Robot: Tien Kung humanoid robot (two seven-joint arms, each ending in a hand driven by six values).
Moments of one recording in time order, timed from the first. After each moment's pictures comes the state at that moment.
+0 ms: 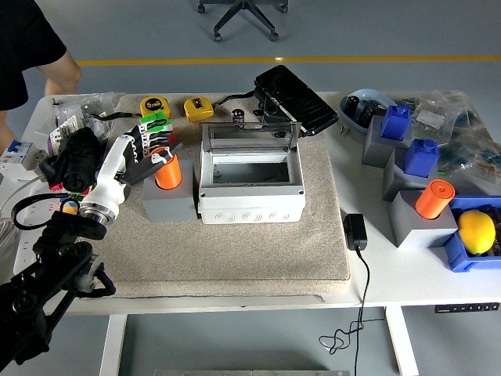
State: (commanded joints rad) left arm -0.30 0.23 -1.01 -1.24 1.06 0.28 -0.19; right arm 0.10 -0.17 0.17 0.36 -0.51 -0.11 -0.07
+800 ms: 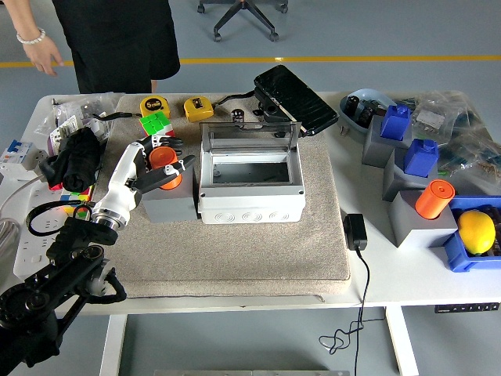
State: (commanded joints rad) left arm -0.32 0.21 -0.96 -1.18 0.97 0.29 -0.24; right arm 0.10 -0.17 0.17 0.36 -0.51 -0.11 -0.07
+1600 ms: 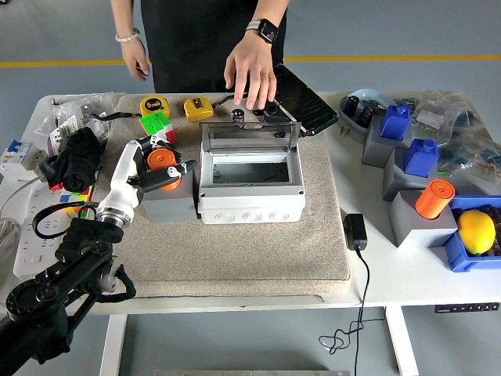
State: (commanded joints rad) left arm -0.35 0.17 -0.92 -1.12 0.91 0.36 -0.28; right arm 0.11 -0.16 0.17 0.36 -0.51 -0.11 -0.07
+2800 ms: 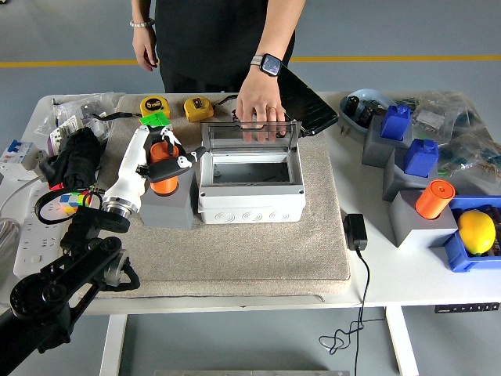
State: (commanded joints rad) left arm -0.38 0.19 -0.92 -1.24 1.16 0.40 -0.20; right arm 0.10 -0.16 0.17 0.36 -0.51 -0.12 -0.07
